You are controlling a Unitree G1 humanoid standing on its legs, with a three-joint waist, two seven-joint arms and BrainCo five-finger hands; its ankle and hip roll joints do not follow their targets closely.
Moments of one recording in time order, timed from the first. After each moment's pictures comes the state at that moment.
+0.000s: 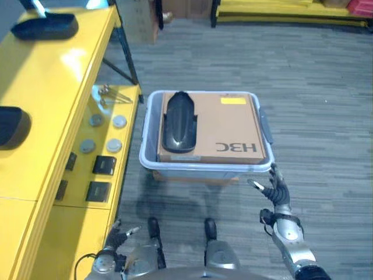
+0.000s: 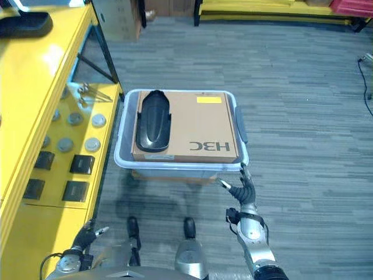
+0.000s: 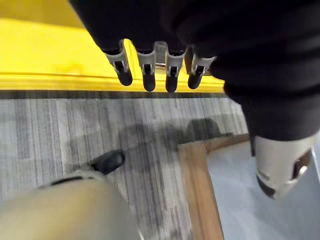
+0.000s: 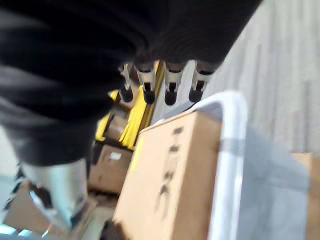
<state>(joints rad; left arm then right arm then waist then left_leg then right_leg) 0.07 0.28 -0.31 1.01 -0.22 -0.31 0.19 0.09 -0.46 0.14 0.24 0.19 -0.38 -0.38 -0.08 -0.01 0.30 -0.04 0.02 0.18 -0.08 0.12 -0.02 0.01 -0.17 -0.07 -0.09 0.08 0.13</state>
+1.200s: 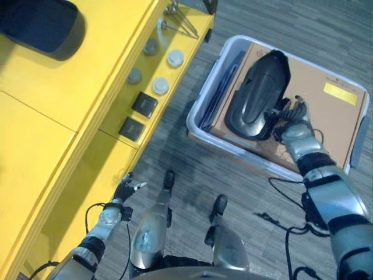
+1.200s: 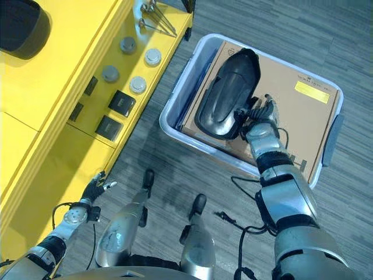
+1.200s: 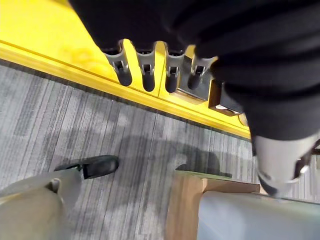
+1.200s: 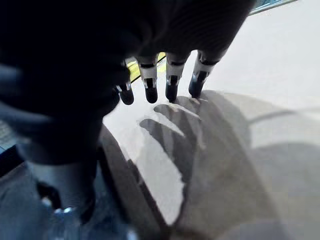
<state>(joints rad) -0.23 0.34 -0.45 0.92 -0.35 -0.31 0.13 -0.93 -0.66 0.37 1.07 0.14 0.22 -0.30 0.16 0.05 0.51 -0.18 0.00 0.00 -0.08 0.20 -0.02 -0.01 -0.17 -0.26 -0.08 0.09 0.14</state>
